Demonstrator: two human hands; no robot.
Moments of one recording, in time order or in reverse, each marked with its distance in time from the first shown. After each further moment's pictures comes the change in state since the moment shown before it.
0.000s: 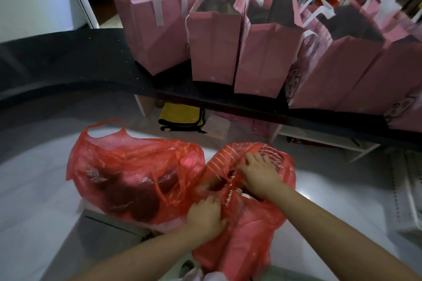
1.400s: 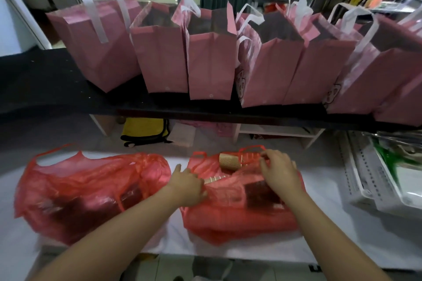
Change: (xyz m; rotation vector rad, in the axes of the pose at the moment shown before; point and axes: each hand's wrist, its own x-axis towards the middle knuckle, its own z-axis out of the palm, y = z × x) left_hand 0.065 0.038 -0.081 0.535 -0.102 0.321; right_hand -0.099 0.094 -0.010 0.520 0.372 0.634
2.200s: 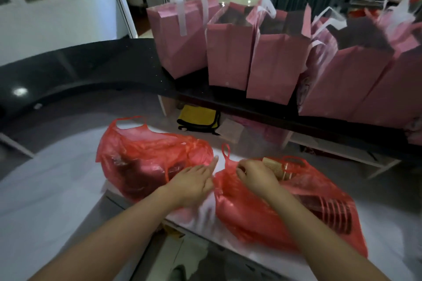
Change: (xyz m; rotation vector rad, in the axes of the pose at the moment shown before) left_hand -0.106 -0.036 0.027 -0.499 0.152 -0.179; right_hand -0.007 -0.126 0.059 0.060 -0.400 -0.511
